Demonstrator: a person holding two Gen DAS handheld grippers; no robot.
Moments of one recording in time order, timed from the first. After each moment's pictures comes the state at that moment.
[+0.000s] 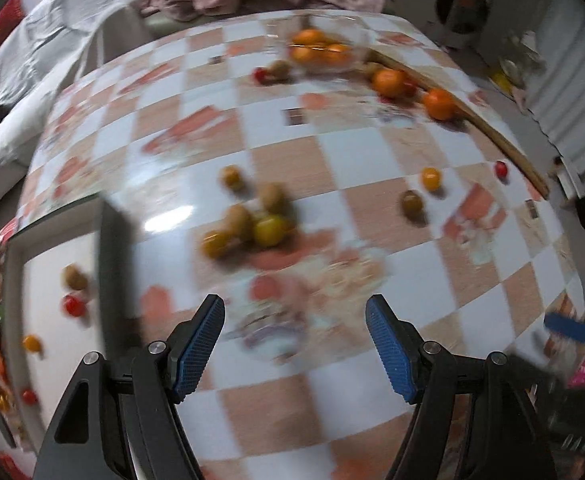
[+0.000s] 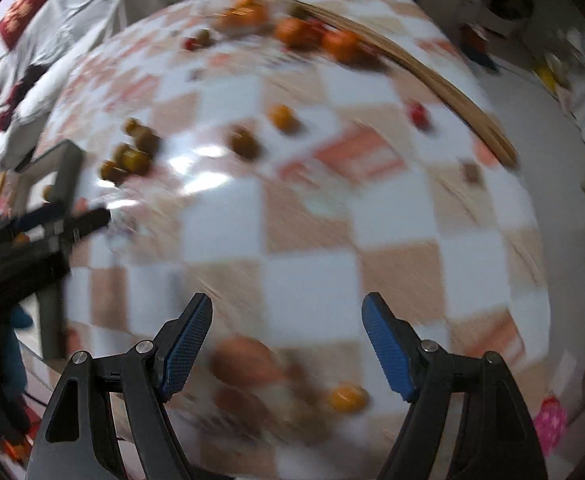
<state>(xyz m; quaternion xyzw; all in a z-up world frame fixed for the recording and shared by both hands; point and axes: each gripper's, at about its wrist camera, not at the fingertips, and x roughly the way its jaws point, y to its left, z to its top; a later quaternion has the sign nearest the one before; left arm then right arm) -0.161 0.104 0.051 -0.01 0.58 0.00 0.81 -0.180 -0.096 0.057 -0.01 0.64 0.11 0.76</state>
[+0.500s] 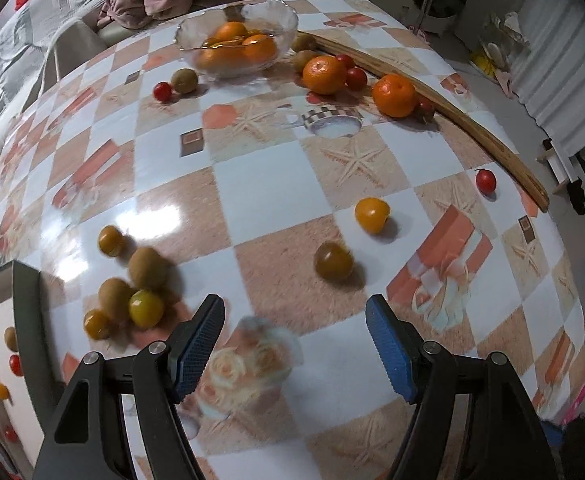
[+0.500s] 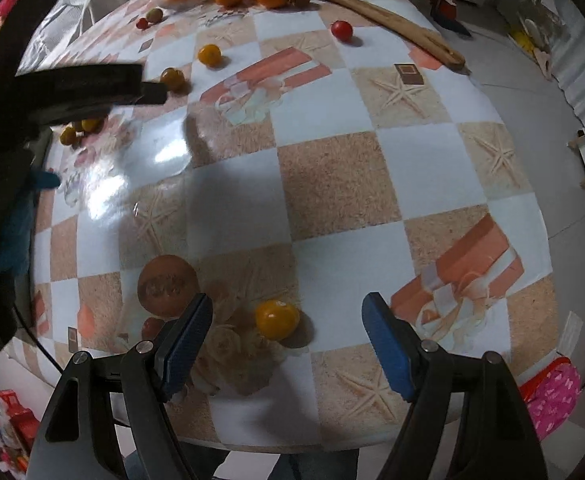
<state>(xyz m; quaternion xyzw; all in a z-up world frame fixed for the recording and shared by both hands) -0.101 0.044 0.023 0.00 0.59 -0.03 0.81 -0.223 -0.132 0.034 -0.01 0.65 0.09 0.76</state>
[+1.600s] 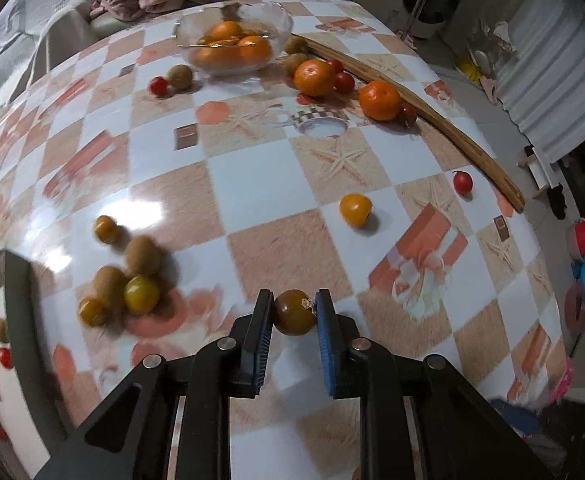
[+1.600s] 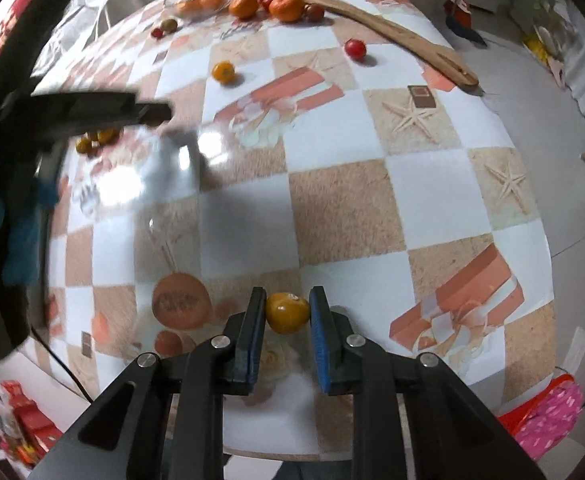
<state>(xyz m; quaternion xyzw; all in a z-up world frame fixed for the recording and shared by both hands) -0.118 0.059 0.039 -0.04 0.59 -0.06 0.81 -0.216 -0.142 0.053 0.02 0.64 0.12 0.76</state>
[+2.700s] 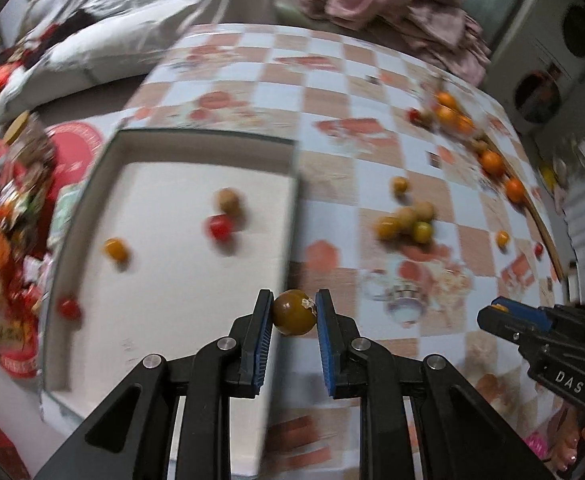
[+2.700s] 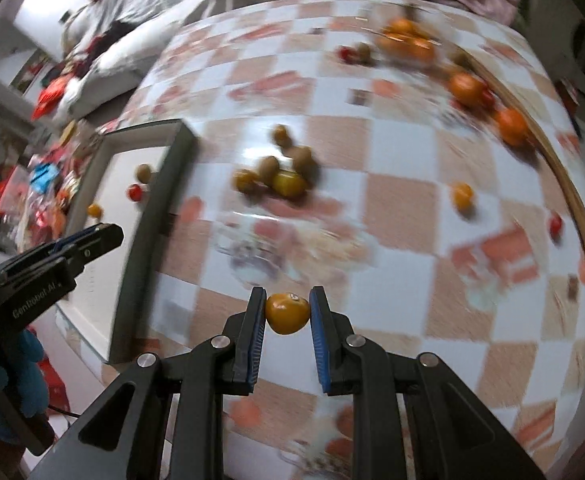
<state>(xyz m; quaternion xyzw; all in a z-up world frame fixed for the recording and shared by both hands) -0.246 0.251 0.085 -0.16 0.54 0.13 0.81 -0.162 0.051 0.085 -0.07 0.61 0.30 0.73</state>
